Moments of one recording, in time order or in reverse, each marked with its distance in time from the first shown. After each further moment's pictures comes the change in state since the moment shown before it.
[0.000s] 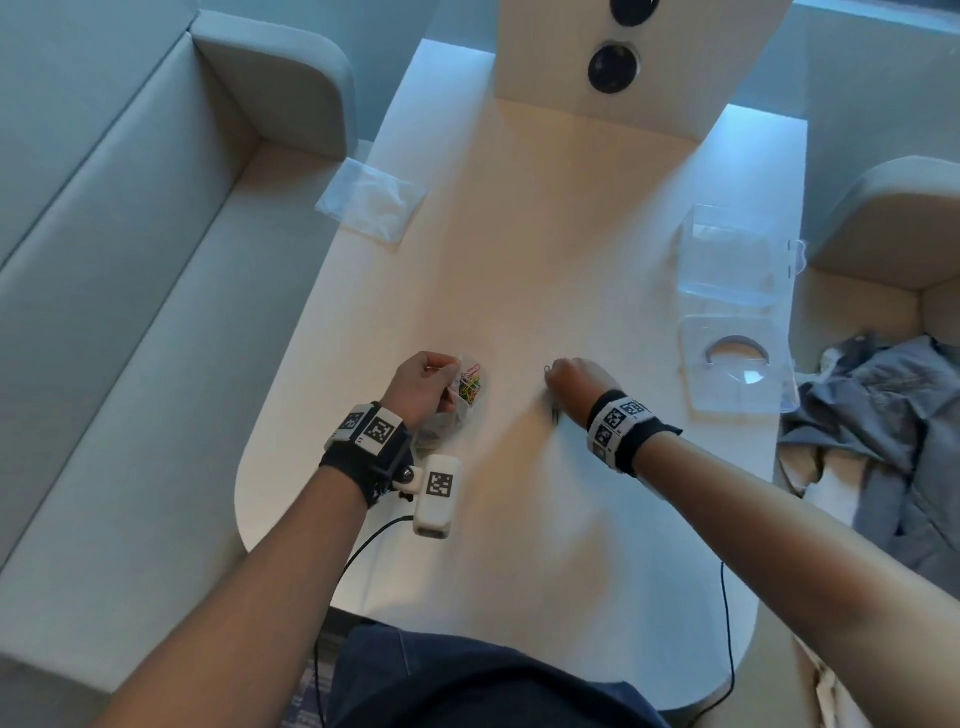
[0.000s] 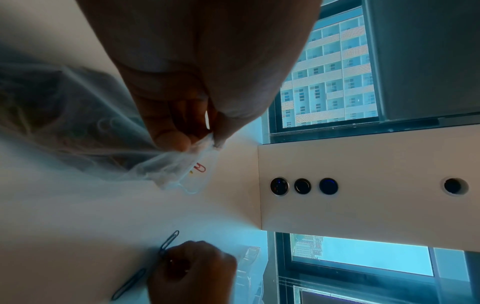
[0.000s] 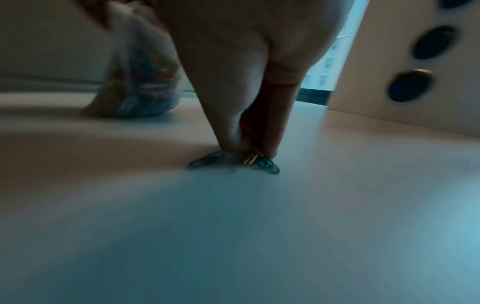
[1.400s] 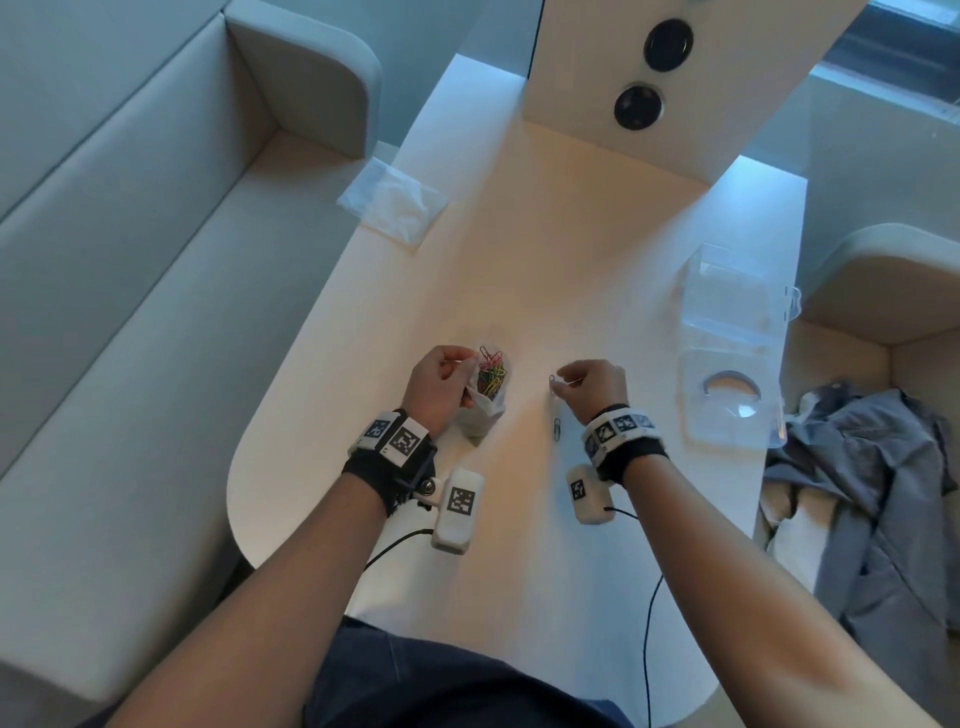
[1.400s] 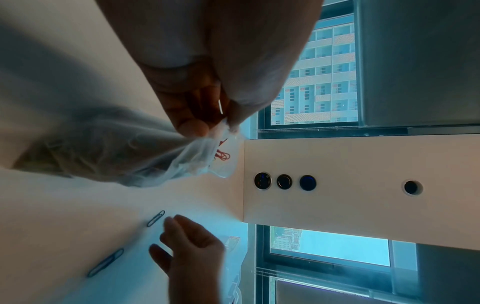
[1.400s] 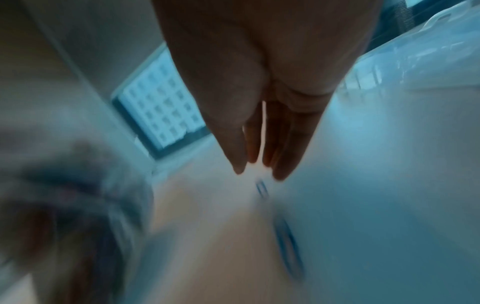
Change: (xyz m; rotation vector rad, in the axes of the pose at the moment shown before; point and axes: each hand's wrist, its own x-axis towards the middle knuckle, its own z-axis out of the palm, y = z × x) left_hand -0.012 0.005 0.006 -0.094 0.075 0.223; right_hand 0.007 0.007 0.002 0.922 0.313 0.500
